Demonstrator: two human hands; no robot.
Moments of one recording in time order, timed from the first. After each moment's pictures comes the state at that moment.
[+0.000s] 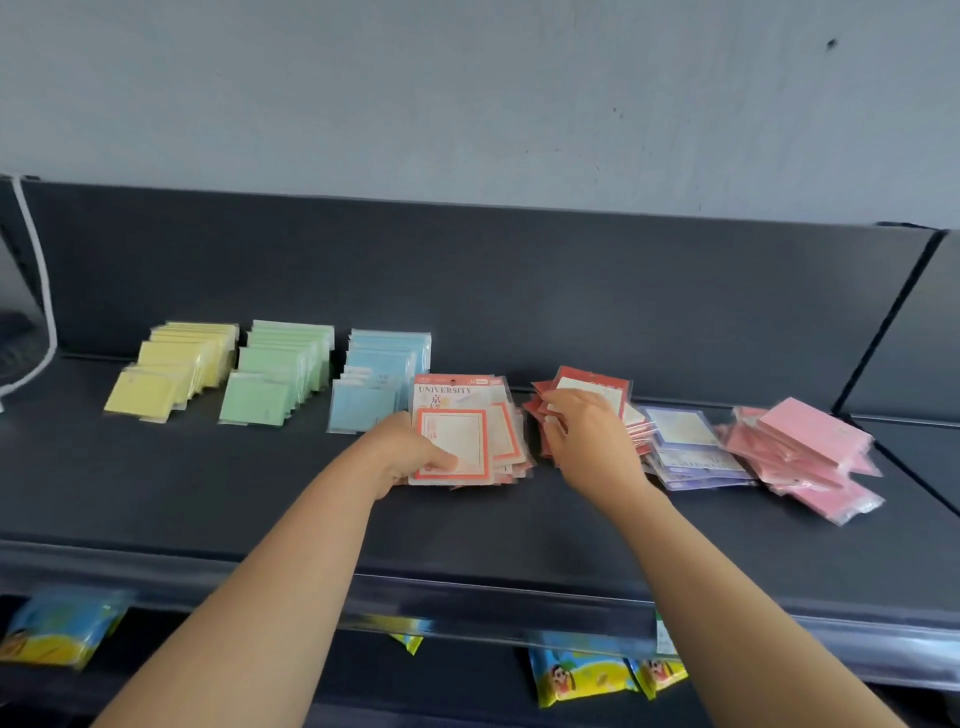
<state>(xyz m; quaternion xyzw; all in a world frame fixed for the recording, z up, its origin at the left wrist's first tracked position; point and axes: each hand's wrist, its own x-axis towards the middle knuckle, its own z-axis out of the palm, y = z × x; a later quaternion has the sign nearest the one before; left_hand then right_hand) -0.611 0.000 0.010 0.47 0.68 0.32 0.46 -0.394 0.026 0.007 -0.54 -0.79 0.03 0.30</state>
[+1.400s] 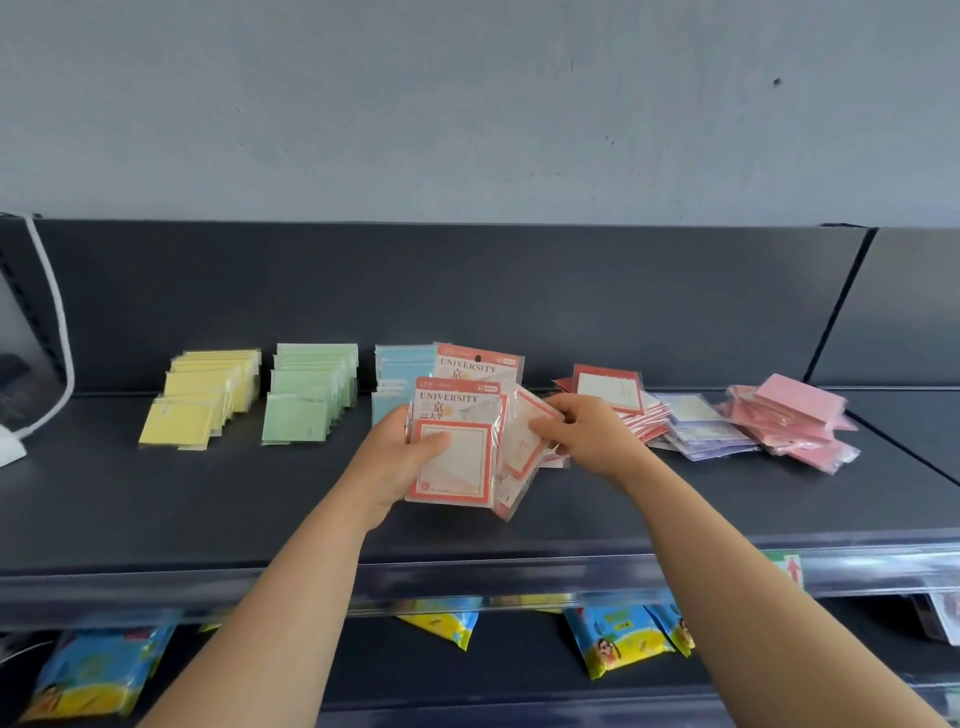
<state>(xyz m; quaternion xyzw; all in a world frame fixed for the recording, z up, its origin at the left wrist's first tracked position) -0.670 -0.050 0.015 0.52 0.53 0.48 0.47 -0.448 -0.021 0.031 -0.55 -0.68 0.36 0.34</state>
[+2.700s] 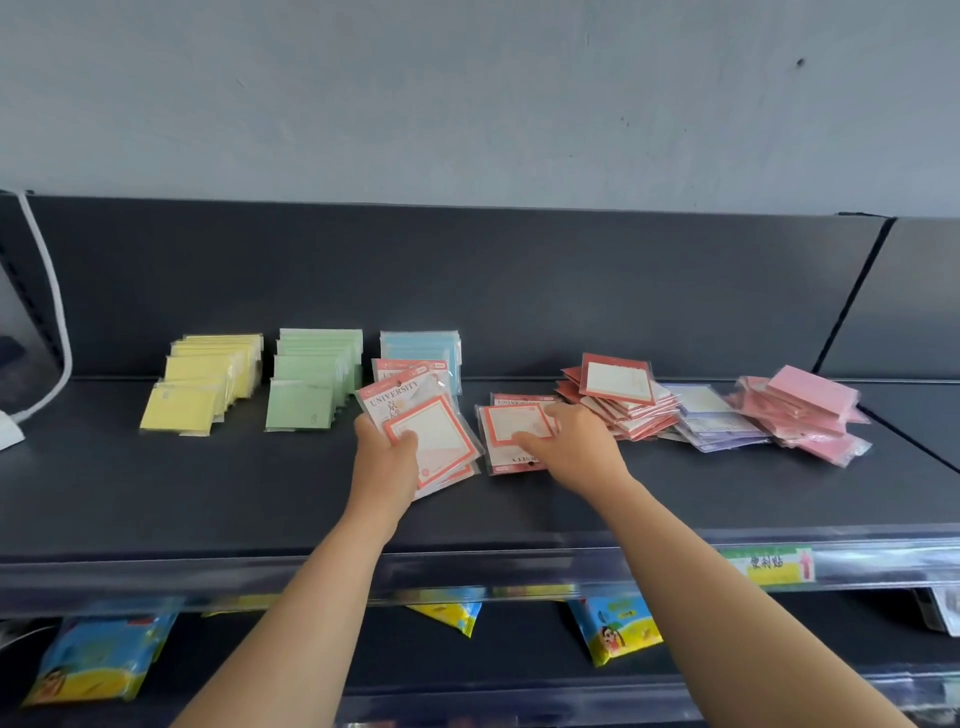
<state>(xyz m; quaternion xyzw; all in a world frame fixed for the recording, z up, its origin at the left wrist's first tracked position) -0.673 -0.050 -0.013 0.42 0.59 0.58 0.37 -0.471 -0.011 -0.006 -0.65 -0.69 0.14 0.27</state>
